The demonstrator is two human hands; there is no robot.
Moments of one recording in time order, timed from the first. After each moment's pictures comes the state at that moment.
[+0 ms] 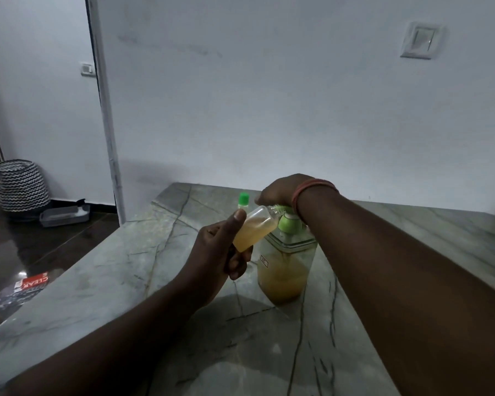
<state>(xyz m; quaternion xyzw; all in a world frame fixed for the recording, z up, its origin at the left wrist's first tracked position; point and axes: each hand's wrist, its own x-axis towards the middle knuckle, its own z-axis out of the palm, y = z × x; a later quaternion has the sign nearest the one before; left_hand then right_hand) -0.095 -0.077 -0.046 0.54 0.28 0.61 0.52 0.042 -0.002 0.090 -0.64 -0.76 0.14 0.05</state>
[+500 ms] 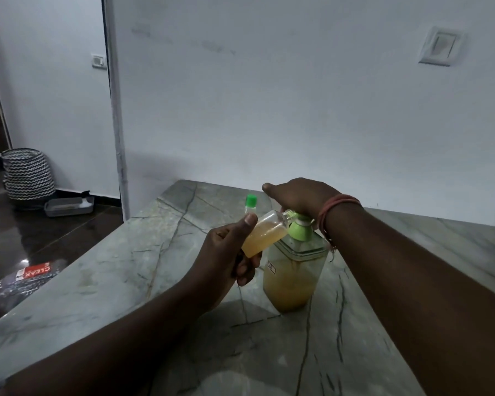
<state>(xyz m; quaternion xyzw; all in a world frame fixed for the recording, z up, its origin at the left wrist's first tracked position) -0.091 -0.074 -0.049 0.54 0.26 0.61 0.53 0.054 -0.002 0.084 -0.63 -0.76 0.11 0.13</state>
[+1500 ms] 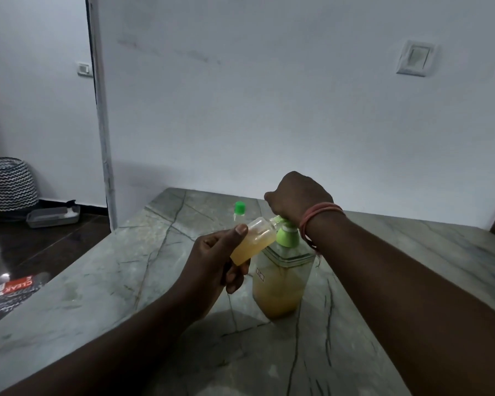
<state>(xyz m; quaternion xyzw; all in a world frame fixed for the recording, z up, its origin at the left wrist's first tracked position) -0.094 -0.072 -0.053 0.56 0.26 0.61 0.50 0.056 0.016 0.073 -0.65 -0.71 -0.02 0.26</state>
